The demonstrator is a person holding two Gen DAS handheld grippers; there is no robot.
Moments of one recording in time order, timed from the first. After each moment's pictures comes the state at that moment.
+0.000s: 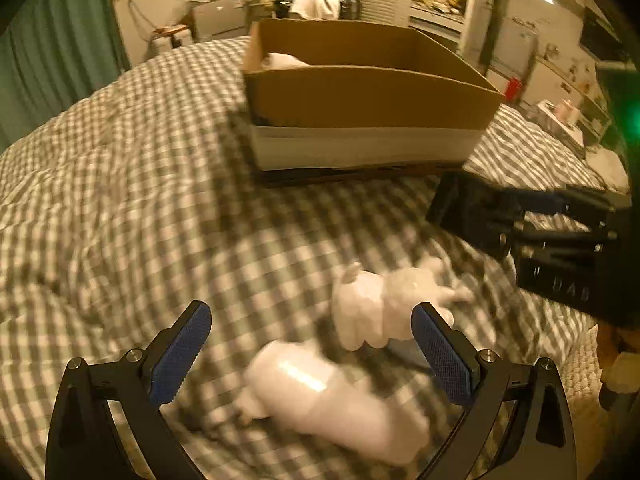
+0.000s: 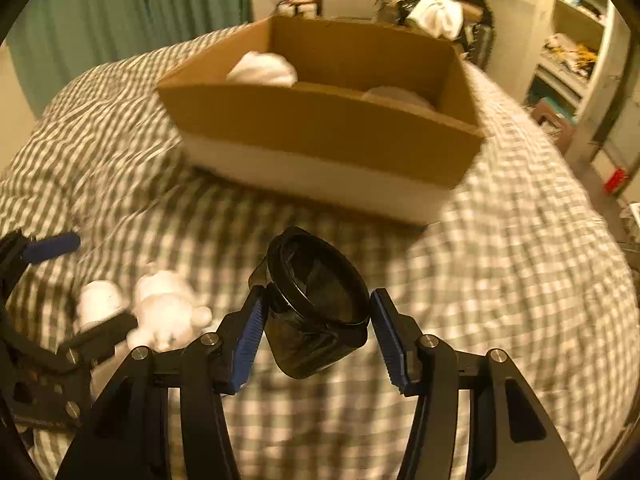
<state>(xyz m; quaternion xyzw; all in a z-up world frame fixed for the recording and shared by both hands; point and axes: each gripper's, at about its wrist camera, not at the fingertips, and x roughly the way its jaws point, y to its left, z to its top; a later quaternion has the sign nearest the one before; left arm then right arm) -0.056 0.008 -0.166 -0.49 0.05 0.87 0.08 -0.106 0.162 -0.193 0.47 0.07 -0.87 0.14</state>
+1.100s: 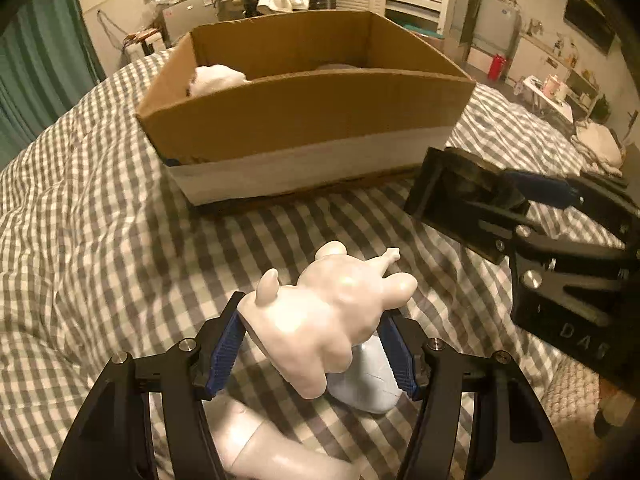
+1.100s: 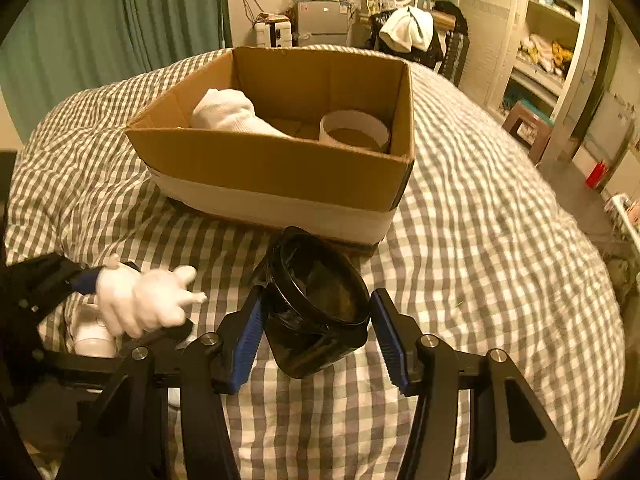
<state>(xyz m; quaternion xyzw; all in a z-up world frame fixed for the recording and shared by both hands) -0.079 0.060 -0.162 -0.50 0.07 0.86 0.10 -0.105 0.179 -0.171 0.45 0.07 -0.89 0.11</state>
